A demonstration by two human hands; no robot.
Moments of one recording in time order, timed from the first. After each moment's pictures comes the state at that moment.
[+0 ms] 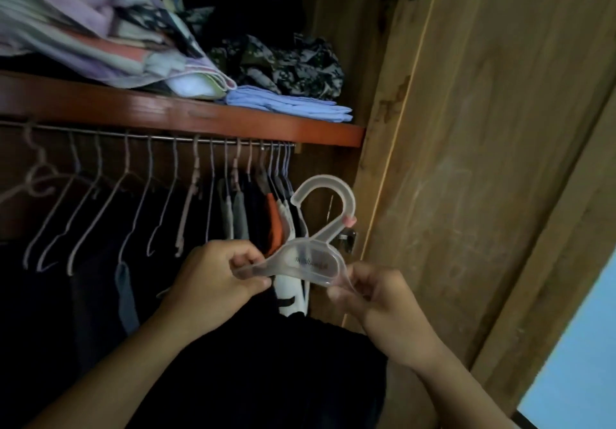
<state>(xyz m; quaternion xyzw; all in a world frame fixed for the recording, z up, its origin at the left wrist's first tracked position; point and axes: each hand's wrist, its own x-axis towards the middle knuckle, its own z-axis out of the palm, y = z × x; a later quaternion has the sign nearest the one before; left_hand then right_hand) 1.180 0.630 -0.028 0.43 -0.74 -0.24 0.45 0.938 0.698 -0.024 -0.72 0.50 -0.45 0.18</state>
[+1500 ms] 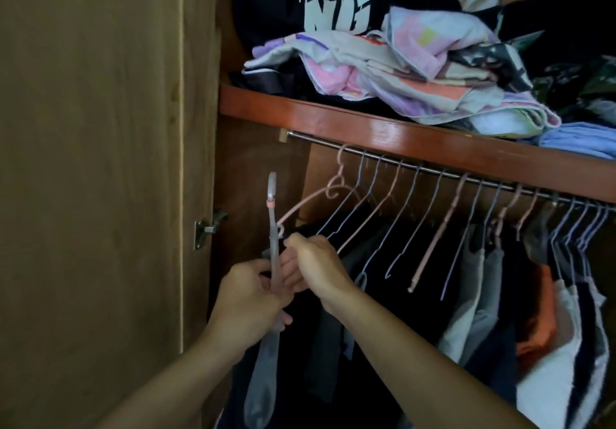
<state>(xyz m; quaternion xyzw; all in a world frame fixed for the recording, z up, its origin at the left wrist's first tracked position) 1.350 0.698 -0.060 0.67 -0.33 -0.27 0.61 1.289 0.581 -0.033 -0.76 0.31 -0.21 0.53</state>
